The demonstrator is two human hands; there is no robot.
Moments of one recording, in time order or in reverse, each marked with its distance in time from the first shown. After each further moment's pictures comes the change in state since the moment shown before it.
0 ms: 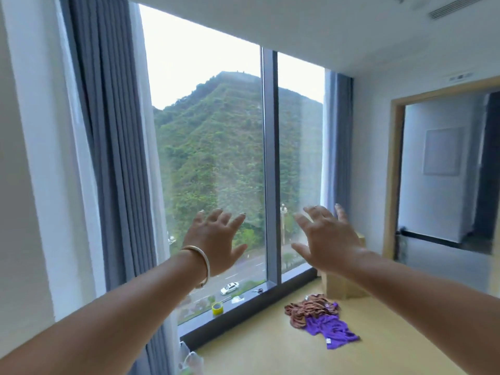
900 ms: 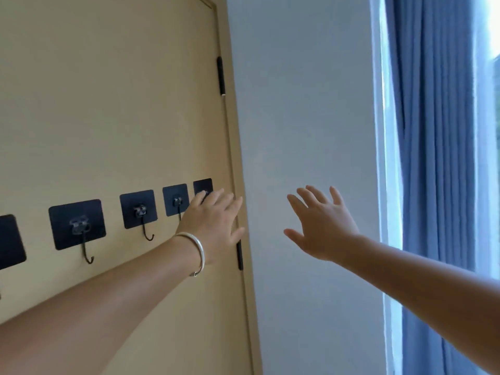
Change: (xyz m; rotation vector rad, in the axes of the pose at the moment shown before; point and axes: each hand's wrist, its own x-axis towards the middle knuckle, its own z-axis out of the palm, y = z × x) left_hand -0.330 -0.288 -0.179 0.817 -0.328 -0.818; right_hand 0.114 -0.514 -0.078 0.714 0.370 -0.871
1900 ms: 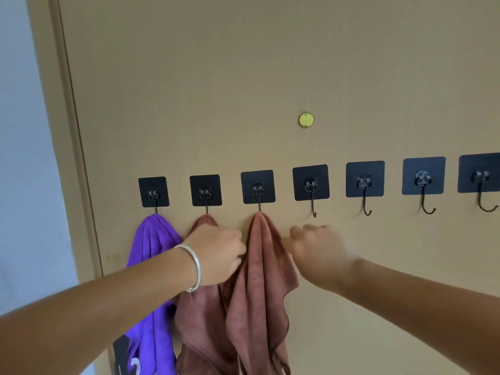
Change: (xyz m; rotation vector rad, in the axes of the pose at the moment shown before) left_hand -0.310 -0.116 -0.151 0.483 -0.789 -0.570; right_hand -0.005 -0.357 -0.069 0.586 0.275 -1.113
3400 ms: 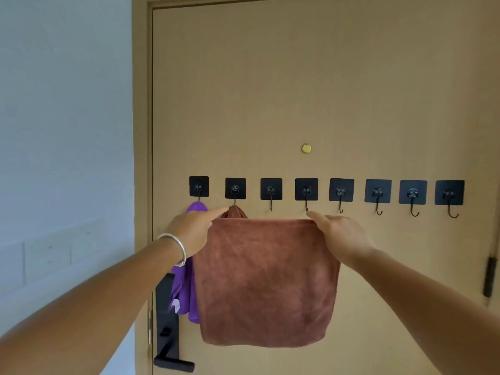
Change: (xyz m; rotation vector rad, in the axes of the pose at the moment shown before) left_hand -0.146 -0.020 -0.030 -0.494 0.326 -0.430; right_hand -0.091 0.002 -0.079 0.213 0.103 0.254
